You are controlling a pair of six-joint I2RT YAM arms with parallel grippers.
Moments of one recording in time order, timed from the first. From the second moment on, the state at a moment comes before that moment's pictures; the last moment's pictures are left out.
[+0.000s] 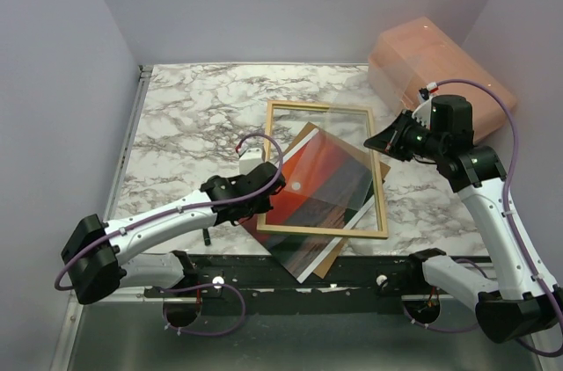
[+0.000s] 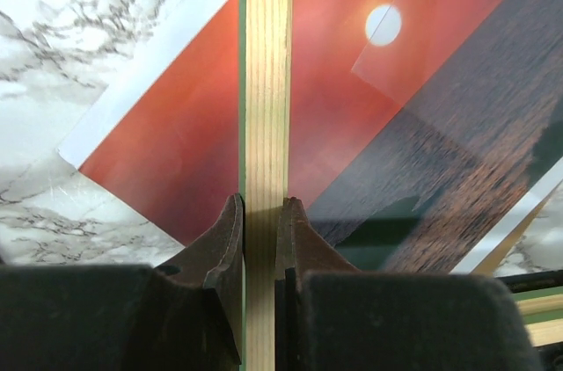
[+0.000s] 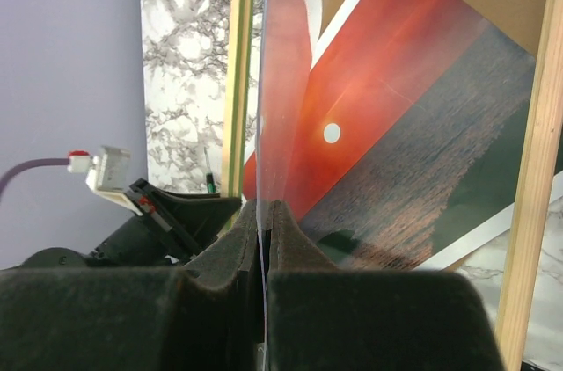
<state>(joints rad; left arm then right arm) -0.98 1.19 0.87 -0.67 -0.41 -0.93 0.23 1.01 1.17 -0.75 -0.35 0.68</state>
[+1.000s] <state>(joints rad) -1.07 1.22 0.67 -0.50 -0.30 -1.08 0.23 0.99 1.17 -0.68 -0.41 0.58</state>
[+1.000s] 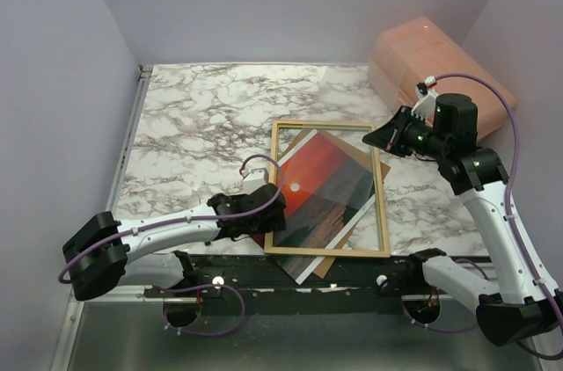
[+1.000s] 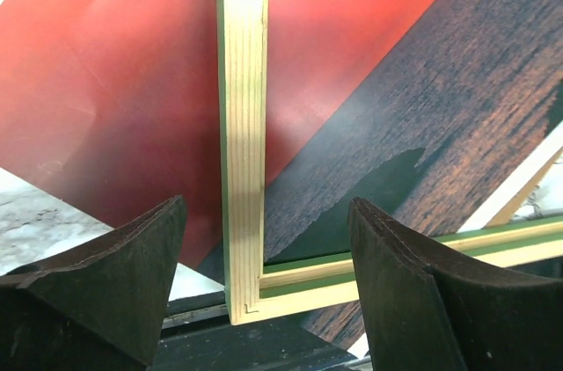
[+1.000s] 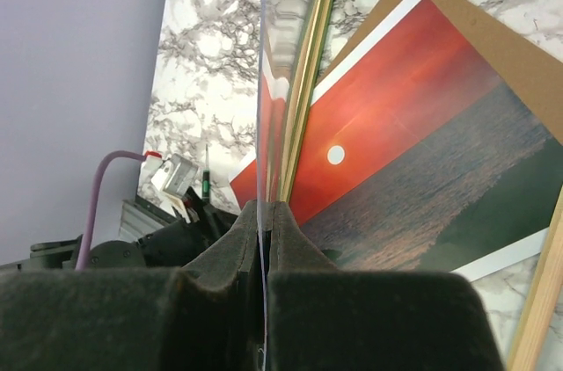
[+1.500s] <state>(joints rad) -0.86 1.08 0.45 -0.29 -0.07 -1.03 0.23 1.13 1.11 -0.64 -0.56 0.51</state>
